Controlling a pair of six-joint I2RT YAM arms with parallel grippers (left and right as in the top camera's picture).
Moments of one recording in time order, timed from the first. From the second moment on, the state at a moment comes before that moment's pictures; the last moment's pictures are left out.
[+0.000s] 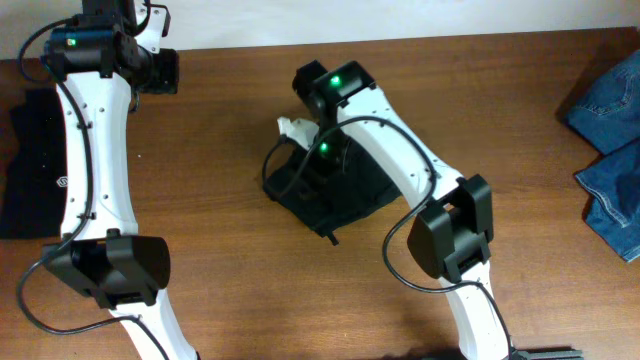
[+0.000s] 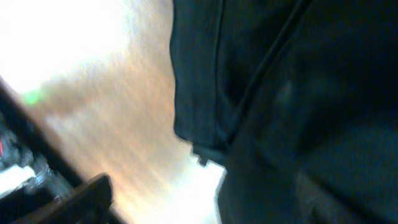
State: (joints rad) left arm 0.03 2.10 2.37 -1.29 0.00 0.16; right arm 0.52 2.30 2.28 -1.57 -0.34 -0.30
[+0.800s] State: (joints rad) left arm 0.11 2.10 2.37 -1.21 0.12 0.16; right arm 0.62 2.30 2.15 -1.40 0.08 -0.13
